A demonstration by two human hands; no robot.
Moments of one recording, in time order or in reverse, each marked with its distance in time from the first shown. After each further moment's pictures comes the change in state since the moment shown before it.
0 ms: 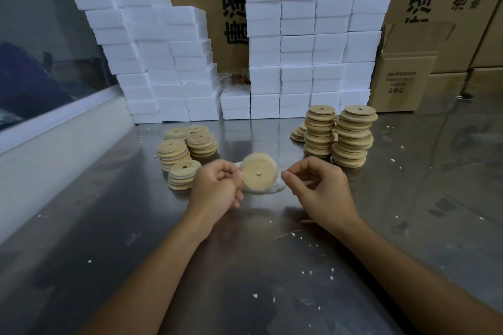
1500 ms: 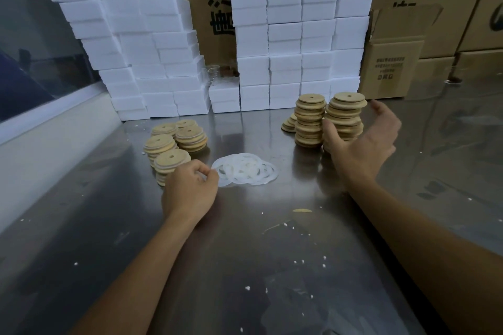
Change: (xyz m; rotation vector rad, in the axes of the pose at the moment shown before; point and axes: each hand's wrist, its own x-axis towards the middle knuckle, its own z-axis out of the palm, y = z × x) left_hand 0.011 -0.023 -0.011 0.524 0.234 0.035; right_hand 0.052 0.042 -0.040 -0.342 0.700 0.071
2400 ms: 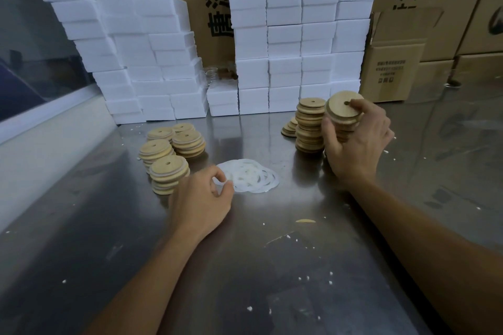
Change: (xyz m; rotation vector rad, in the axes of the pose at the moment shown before) left_hand -0.006 0.005 0.004 0.093 -0.057 0.286; right_hand 0.015 0.012 0.022 -0.006 0.059 -0.372
